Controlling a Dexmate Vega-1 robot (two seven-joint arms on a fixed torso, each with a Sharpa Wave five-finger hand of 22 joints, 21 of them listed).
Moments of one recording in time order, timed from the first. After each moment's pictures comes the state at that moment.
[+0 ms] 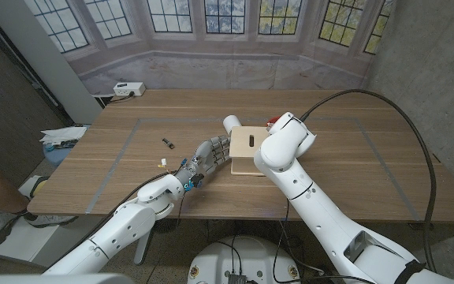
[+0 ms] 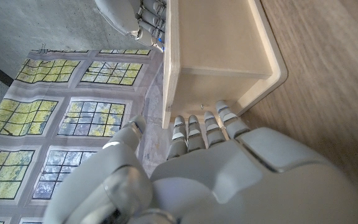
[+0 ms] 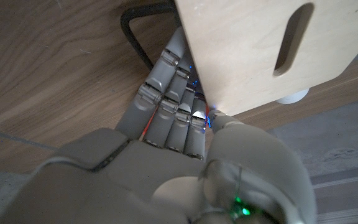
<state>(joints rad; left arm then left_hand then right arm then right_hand) 1.18 0.65 0.41 -1.85 -0.89 0.02 -0.07 0.41 0.18 0.67 -0.03 0.18 0.22 0.09 0.19 0.19 0.17 0.07 0.21 0.20 0.12 0.09 0.18 0.17 0.23 0.09 0.20 0.18 -0.79 -0.10 -0.69 -1.96 -1.54 -1.40 1.02 0.76 0.19 0.48 0.09 0.18 0.84 0.06 0.20 0.19 0.90 0.02 0.24 0.31 1.06 -0.14 0.26 0.28 1.22 -0.14 0.25 0.17</state>
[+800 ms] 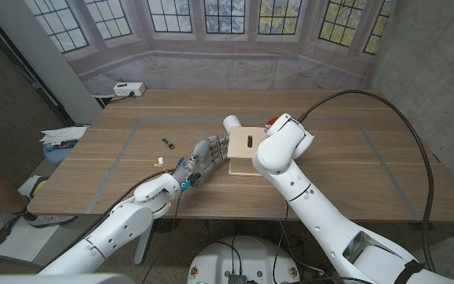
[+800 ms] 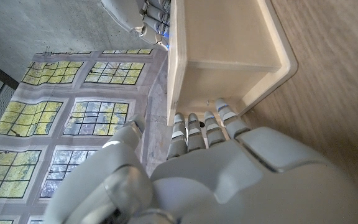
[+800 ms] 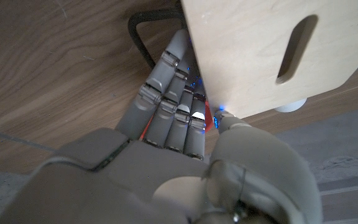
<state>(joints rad) 1.18 0.67 0.39 -1.85 -0.89 0.00 -0.08 0.42 0.18 0.66 -0.05 0.18 0.27 0.09 0.20 0.19 0.18 0.08 0.21 0.20 0.12 0.10 0.18 0.17 0.23 0.10 0.21 0.18 -0.79 -0.09 -0.70 -1.95 -1.64 -1.40 1.11 0.73 0.12 0.45 0.04 0.18 0.77 0.09 0.20 0.20 0.83 0.06 0.20 0.31 0.98 -0.08 0.23 0.28 1.19 -0.12 0.23 0.17</state>
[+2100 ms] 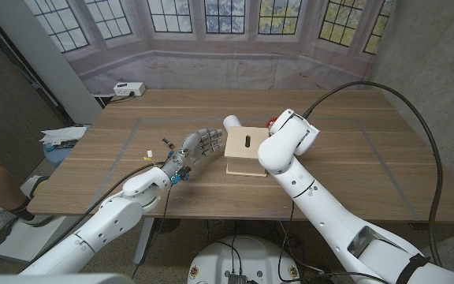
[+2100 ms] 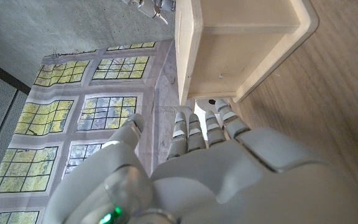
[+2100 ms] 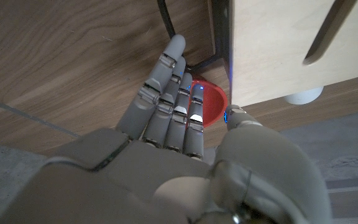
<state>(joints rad) 1.18 0.71 0.34 -1.85 -0.88 -0.04 -0.11 0.43 0.17 0.64 -0.07 0.18 0.26 0.08 0.19 0.19 0.17 0.09 0.21 0.20 0.12 0.11 0.18 0.17 0.22 0.10 0.20 0.18 -0.76 -0.14 -0.71 -1.95 -1.83 -1.39 1.30 0.68 0.10 0.41 0.02 0.17 0.68 0.11 0.19 0.20 0.76 0.09 0.19 0.30 0.88 0.00 0.20 0.26 1.13 -0.07 0.20 0.17</state>
